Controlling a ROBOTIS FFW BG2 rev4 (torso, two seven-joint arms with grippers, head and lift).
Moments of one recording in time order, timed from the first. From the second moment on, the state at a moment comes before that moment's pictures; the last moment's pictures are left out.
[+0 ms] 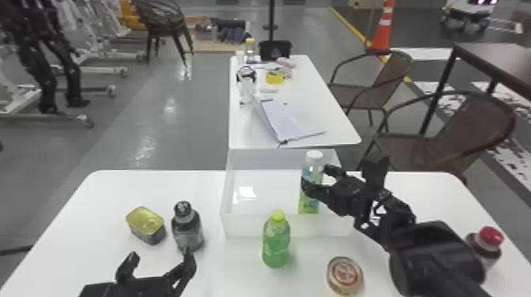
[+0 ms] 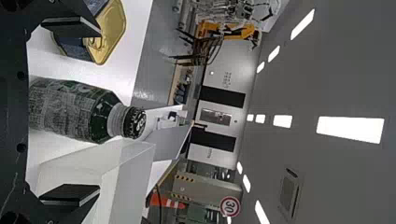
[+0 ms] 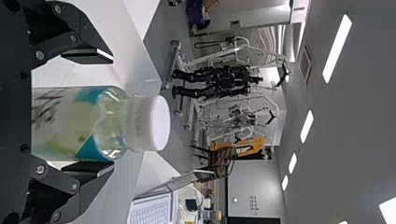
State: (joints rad) left arm 0.33 0.00 -0.04 -1.62 0.19 -0.33 0.01; right arm -0.51 -0.21 0.43 -0.88 -0.41 -0.18 0.49
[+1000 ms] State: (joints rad) left arm 0.33 0.00 -0.04 -1.62 0.18 -0.35 0.01; right arm -0.20 -0.23 0.20 -1.34 -0.30 -0.07 0.39
